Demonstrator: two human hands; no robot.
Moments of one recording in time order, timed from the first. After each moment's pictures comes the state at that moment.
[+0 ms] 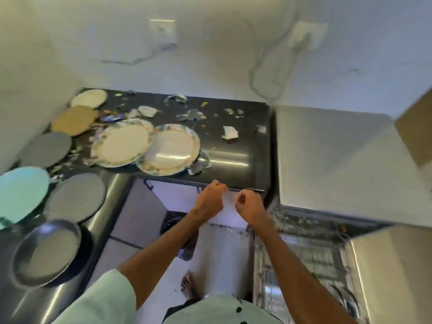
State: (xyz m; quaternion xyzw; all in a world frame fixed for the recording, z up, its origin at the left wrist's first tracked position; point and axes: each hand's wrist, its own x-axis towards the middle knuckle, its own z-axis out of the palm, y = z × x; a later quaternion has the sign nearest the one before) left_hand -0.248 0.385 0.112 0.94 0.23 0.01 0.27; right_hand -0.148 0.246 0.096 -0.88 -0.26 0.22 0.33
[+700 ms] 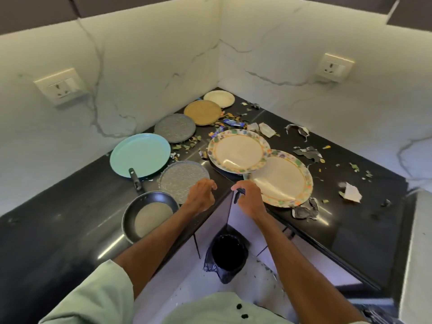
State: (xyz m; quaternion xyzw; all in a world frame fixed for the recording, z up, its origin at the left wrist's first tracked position) left_hand -0.512 0.634 0.133 0.82 0.51 0.10 0.23; right_hand -0.327 0.567 0.132 -0.71 -0.56 0.26 0.33
